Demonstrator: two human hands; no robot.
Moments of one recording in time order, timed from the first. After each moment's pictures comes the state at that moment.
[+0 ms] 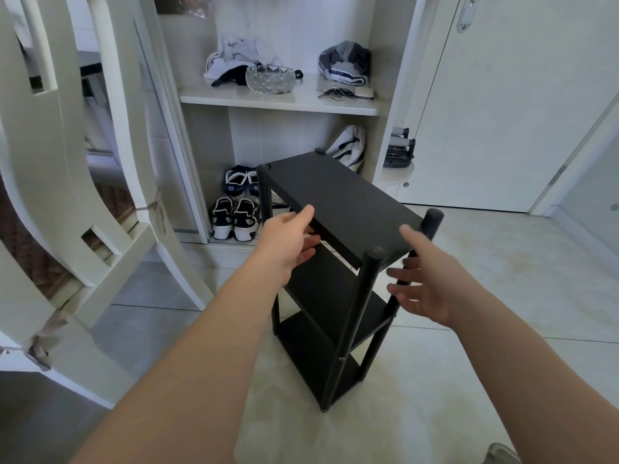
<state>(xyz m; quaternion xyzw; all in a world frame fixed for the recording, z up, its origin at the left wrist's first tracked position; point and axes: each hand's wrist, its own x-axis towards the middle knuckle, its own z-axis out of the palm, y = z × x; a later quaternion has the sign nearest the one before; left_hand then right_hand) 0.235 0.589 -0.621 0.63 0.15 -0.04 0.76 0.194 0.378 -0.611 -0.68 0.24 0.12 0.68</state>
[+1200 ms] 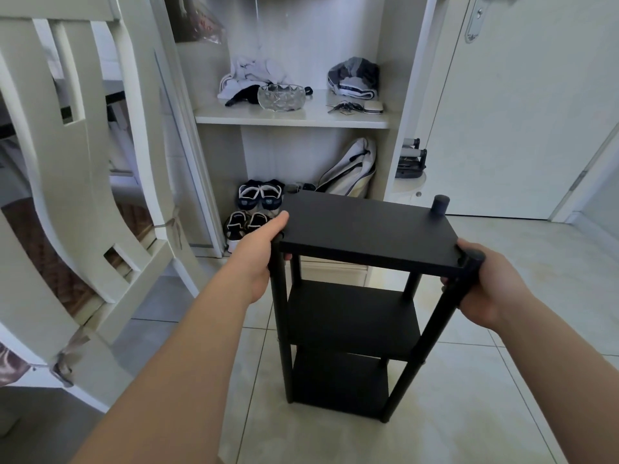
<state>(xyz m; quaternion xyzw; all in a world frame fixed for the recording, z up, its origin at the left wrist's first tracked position) 0.228 0.646 -0.618 0.61 0.14 -0.04 0.78 0.224 0.331 -0.627 -0.58 0.20 0.02 0.79</state>
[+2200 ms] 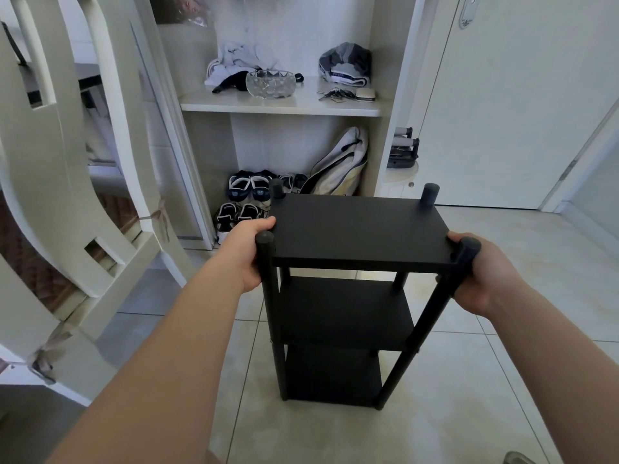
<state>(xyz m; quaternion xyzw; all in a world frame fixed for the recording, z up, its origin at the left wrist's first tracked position) 0.232 0.641 -0.619 0.56 0.21 -0.10 0.79 0.230 0.322 -0.630 -0.57 0.23 0.03 0.79</state>
